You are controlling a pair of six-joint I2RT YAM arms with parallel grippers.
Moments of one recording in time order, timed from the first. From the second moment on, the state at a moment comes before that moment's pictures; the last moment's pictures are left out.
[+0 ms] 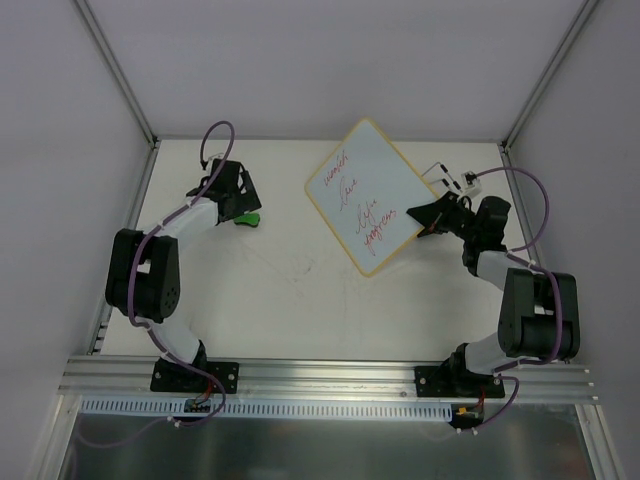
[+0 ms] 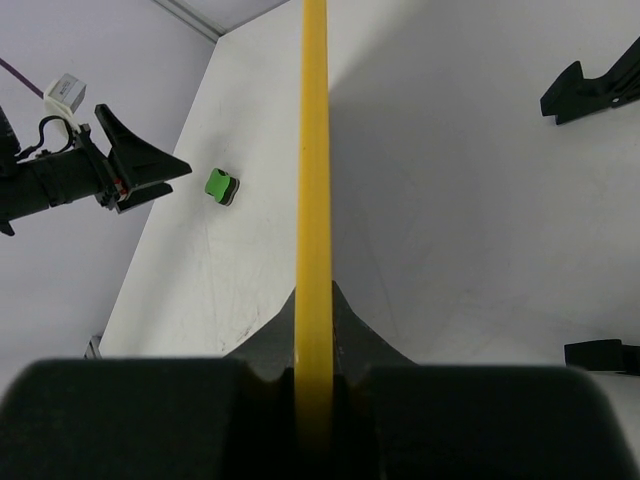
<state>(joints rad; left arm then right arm) -0.20 1.67 1.10 -0.30 -0.25 -0.51 -0.08 1.48 0.61 0.62 -0.80 0.62</state>
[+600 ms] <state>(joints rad) -0.20 1.84 1.22 -0.30 -0.06 -0.17 -0.07 1.49 0.63 0.61 -0.80 0.61</state>
